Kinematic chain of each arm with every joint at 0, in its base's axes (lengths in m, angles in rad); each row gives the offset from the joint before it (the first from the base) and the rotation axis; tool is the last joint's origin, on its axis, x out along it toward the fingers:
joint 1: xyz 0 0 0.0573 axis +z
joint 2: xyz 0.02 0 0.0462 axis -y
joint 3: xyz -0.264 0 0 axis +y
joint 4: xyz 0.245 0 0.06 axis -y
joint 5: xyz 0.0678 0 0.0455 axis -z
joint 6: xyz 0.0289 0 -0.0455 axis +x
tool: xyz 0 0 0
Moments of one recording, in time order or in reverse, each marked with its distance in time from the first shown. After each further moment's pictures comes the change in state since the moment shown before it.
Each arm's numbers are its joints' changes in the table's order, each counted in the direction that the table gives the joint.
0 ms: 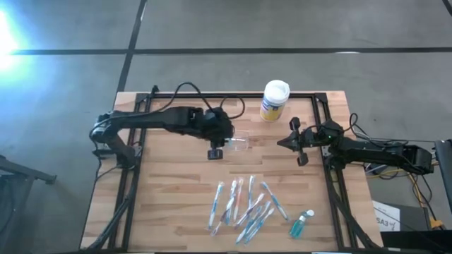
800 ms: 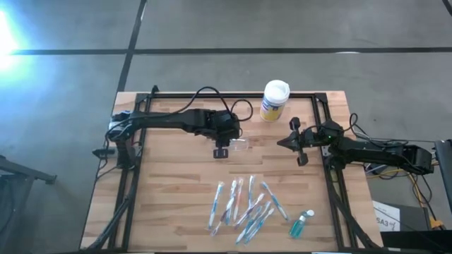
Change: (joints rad) left arm 0.056 -0.149 0.022 0.023 -0.005 0.061; right arm 0.000 0.000 0.000 -0.001 0.000 -0.011
